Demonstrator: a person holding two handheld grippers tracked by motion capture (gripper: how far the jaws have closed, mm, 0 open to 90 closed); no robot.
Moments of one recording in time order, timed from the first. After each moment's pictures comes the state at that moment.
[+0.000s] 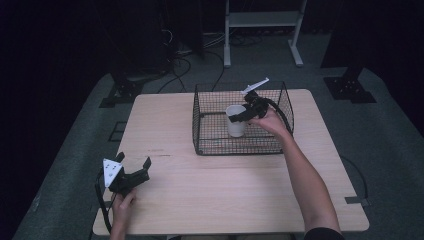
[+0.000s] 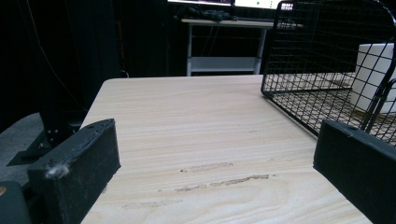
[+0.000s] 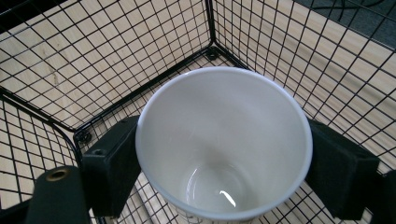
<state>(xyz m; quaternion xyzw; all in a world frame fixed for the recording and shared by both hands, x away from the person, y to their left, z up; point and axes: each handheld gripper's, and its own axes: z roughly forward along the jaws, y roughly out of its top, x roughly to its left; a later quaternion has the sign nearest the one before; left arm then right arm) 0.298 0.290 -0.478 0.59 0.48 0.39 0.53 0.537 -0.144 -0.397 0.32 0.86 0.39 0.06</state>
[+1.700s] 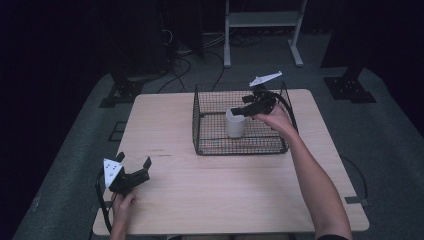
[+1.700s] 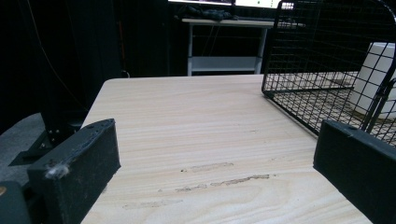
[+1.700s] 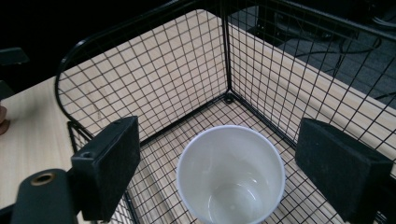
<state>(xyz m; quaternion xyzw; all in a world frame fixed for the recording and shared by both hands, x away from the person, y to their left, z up) 0.298 0.289 -0.478 0.59 0.48 0.39 0.52 0.511 -0.159 -0.353 0.30 0.83 0.47 0.07</state>
